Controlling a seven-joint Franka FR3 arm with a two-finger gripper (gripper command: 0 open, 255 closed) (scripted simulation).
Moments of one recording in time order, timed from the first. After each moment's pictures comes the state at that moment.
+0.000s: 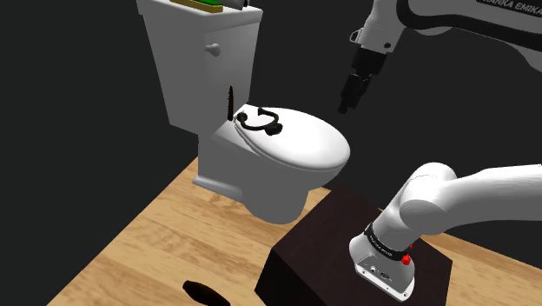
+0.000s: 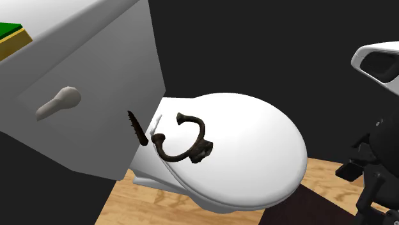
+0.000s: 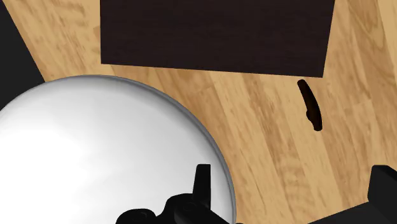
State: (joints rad) arm 0.02 -0.78 -0.05 -2.34 0.05 1.51 -0.10
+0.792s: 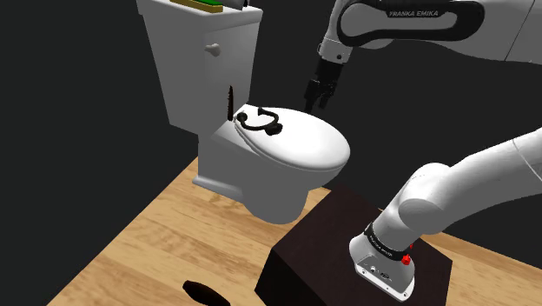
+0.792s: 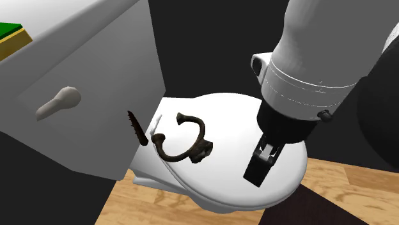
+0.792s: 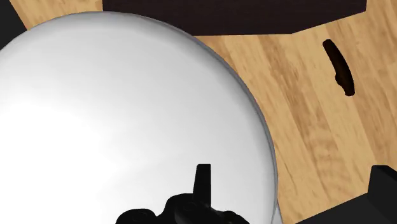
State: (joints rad) arm -0.01 -0.44 -0.08 -2.26 0.03 1.77 -0.09
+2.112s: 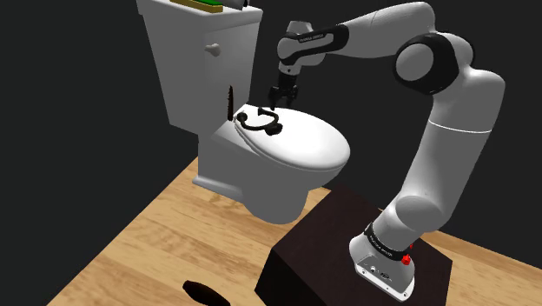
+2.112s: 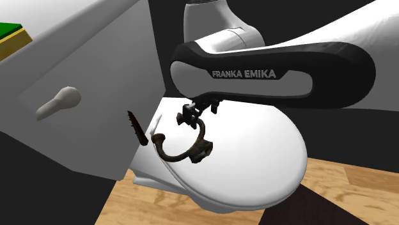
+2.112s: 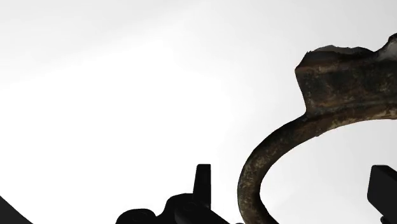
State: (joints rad) arm -0.08 0.30 -0.15 -1.74 0.07 1.98 -0.08
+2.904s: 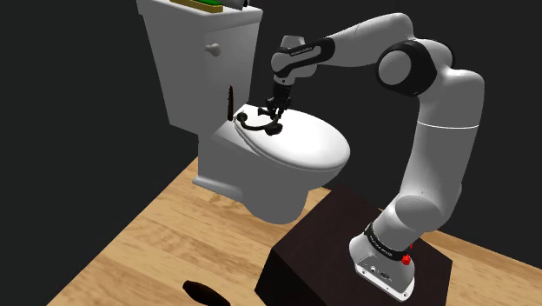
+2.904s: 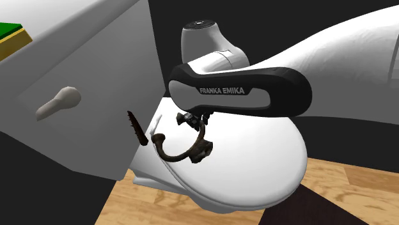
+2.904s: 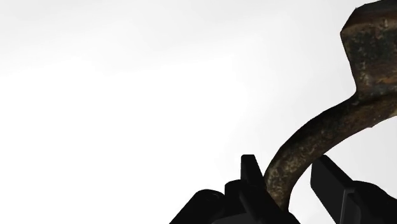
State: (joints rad) arm -0.09 0.41 -0.14 -1.71 0.08 2.07 -0.08
